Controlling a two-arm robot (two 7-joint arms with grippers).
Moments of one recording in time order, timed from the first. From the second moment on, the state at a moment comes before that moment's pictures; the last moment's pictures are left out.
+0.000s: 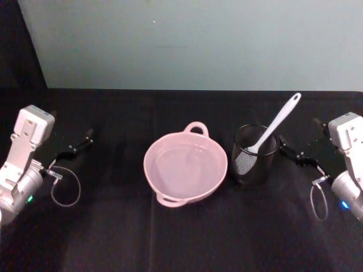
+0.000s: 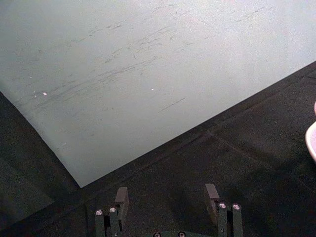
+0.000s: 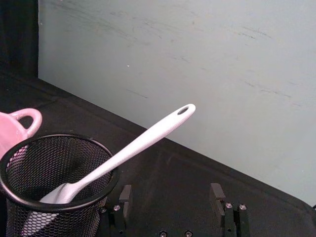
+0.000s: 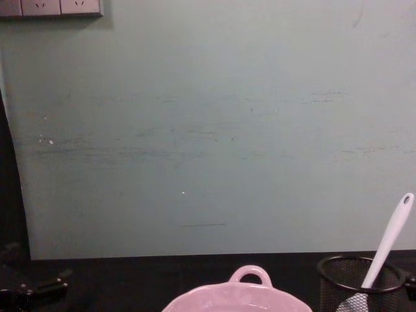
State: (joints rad) left arm -0.20 0.60 0.45 -1.41 -0.25 -0.12 0.03; right arm 0.20 0.60 -0.45 -1.41 0.25 -0.12 -0.03
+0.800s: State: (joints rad) left arm -0.20 0.60 0.45 -1.41 -0.25 -0.12 0.03; right arm 0.00 0.61 -0.23 -1.62 0.57 -0.11 0.09
